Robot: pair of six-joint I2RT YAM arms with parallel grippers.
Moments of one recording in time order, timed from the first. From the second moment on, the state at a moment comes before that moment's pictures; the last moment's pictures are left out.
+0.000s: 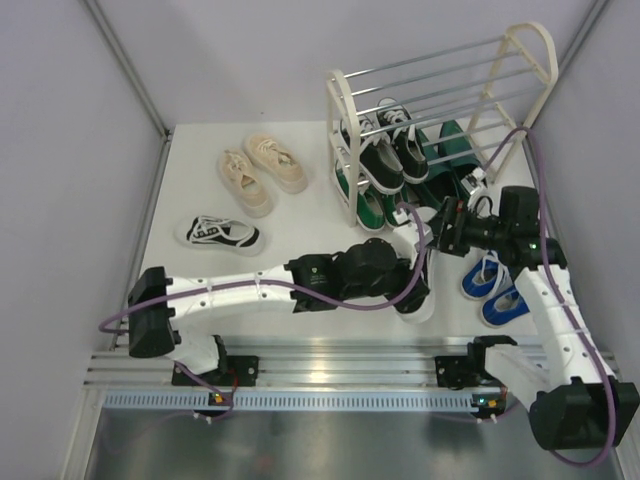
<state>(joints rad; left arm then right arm) -1.31 1.50 1.26 -0.16 -0.07 -0.52 0.04 0.94 0.84 -0.58 -0.88 0.46</state>
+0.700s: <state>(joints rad) -1.31 1.29 0.97 0.16 0.00 -0.62 0.01 0.87 0.90 -0.67 -1.06 -0.07</state>
